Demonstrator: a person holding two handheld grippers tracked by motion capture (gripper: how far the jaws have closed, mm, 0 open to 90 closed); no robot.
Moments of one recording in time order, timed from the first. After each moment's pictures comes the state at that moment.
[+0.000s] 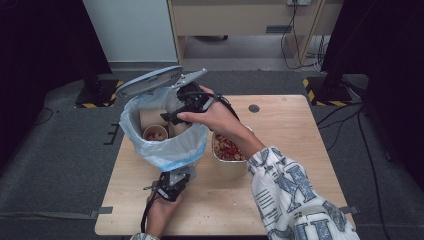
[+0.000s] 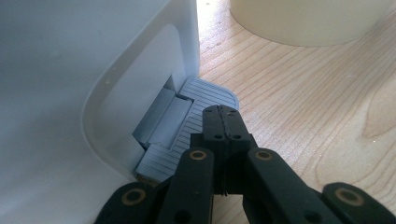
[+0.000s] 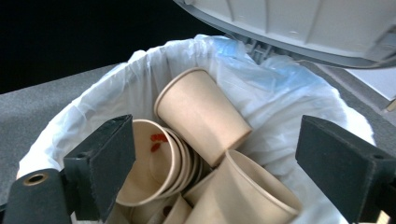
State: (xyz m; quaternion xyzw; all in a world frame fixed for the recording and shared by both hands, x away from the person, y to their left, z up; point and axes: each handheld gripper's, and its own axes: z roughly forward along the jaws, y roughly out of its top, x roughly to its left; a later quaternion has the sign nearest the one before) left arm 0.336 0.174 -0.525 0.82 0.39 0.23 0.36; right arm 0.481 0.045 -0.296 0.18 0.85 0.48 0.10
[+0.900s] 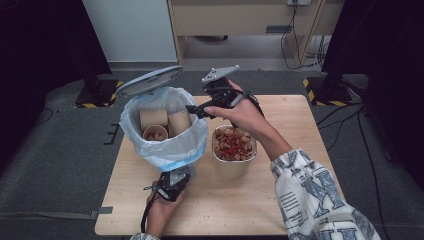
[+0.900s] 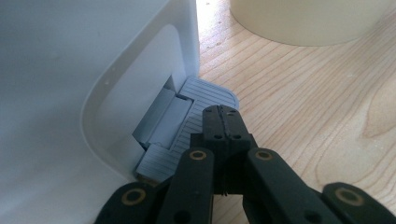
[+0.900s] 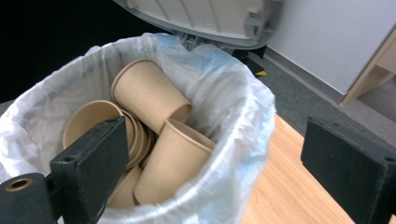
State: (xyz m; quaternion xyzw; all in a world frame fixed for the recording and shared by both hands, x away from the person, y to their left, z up) left arm 0.336 0.174 -0.525 0.82 0.39 0.23 0.36; right arm 0.486 -0.023 -0.289 0.23 0.83 0.50 0.13
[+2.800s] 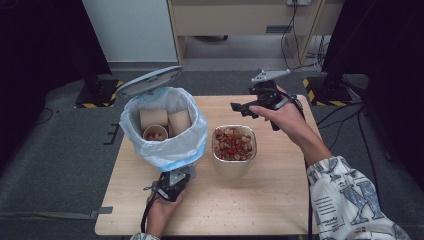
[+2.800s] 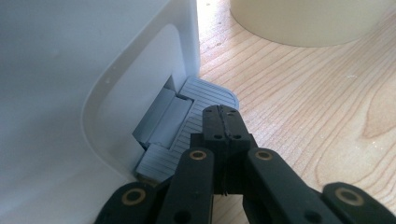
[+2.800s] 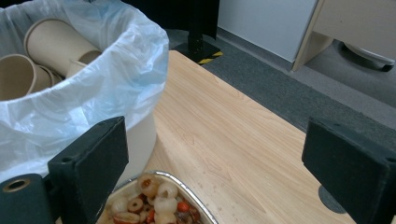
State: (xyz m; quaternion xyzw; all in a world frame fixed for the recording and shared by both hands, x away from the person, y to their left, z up) left arm 0.336 0.175 -0.525 0.81 0.39 0.23 0.36; right arm 0.498 -0.137 -0.310 0.31 0.81 0.47 0.17
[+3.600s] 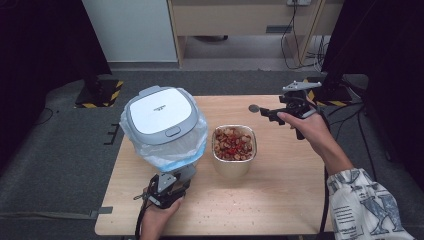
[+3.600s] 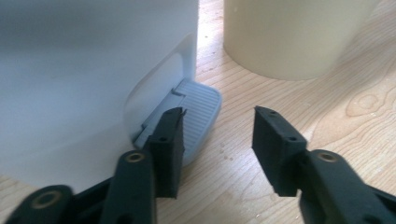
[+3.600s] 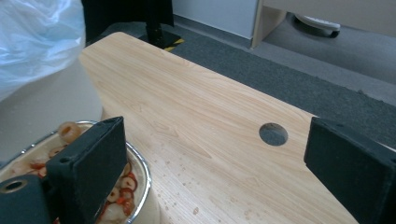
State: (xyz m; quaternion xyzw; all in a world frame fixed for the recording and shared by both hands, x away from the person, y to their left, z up) left arm 0.308 0.188 -0.503 0.77 0.43 0.22 0.42; right arm 0.498 -0.218 -0.348 0.40 0.78 0.45 0.20
